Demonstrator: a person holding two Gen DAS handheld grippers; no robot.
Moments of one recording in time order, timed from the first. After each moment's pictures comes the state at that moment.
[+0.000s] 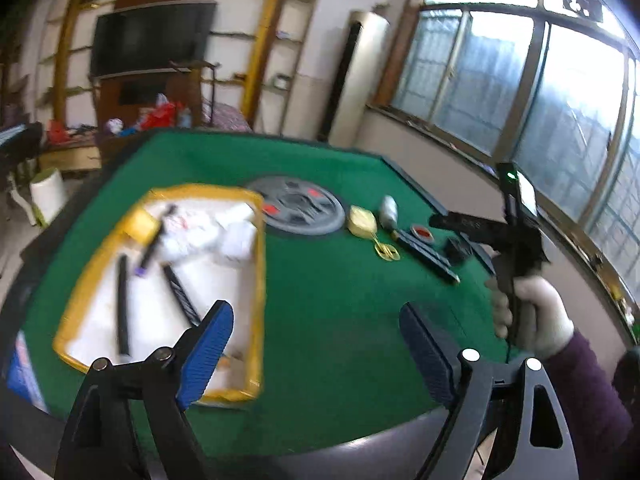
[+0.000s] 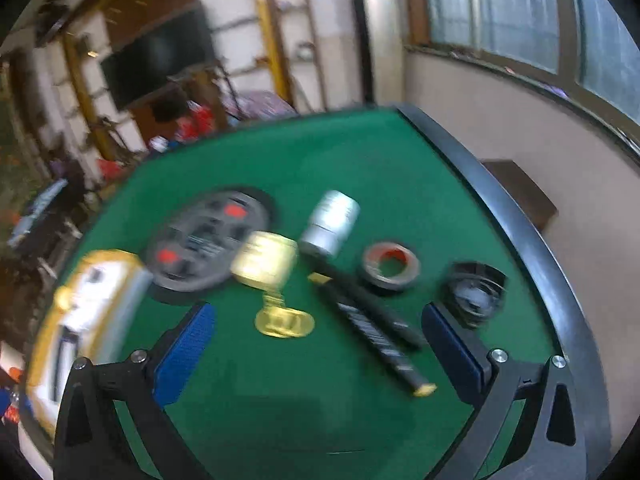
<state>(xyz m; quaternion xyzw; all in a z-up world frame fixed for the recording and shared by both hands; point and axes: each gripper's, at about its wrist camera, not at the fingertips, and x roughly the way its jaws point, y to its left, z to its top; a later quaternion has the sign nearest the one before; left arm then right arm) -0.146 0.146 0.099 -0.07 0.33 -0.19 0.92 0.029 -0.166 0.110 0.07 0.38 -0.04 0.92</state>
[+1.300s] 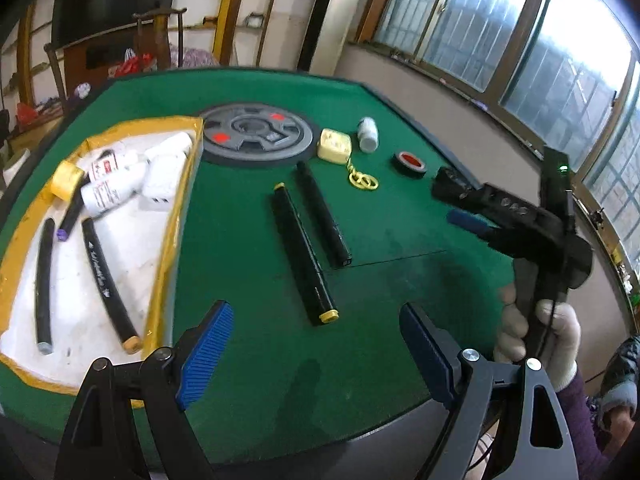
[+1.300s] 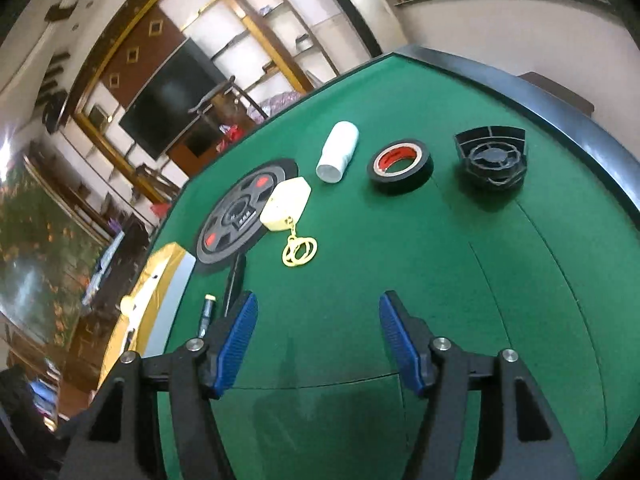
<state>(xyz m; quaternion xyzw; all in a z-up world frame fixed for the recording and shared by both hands) -0.116 0.086 0.056 -0.04 0.43 -0.21 0.88 -0.040 -0.189 0.047 0.26 0.35 0.06 0.90</state>
